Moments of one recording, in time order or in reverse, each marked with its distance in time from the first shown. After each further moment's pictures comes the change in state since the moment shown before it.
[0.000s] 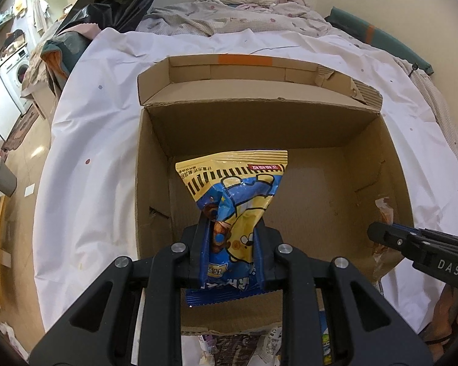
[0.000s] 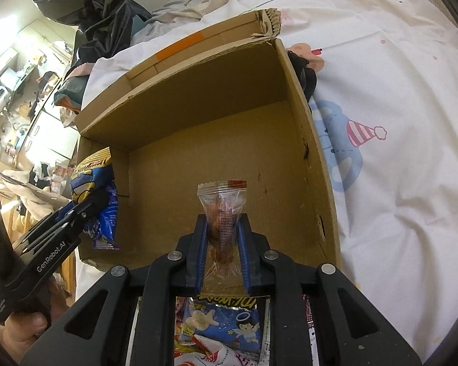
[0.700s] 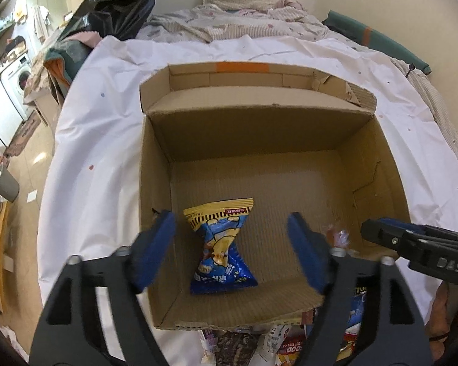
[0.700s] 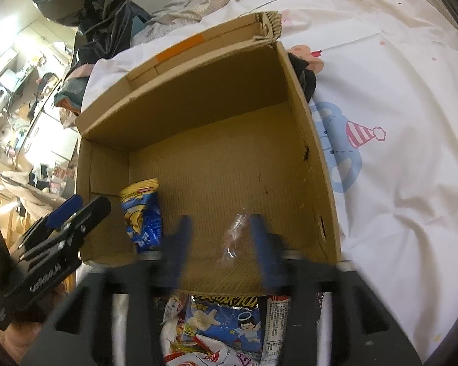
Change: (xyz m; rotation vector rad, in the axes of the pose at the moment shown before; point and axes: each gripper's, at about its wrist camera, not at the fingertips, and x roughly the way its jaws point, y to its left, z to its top) left arm -0.011 -0.003 0.000 0.016 -0.039 0.012; right arm -0.005 0.002 0.000 0.011 -0.026 -0.001
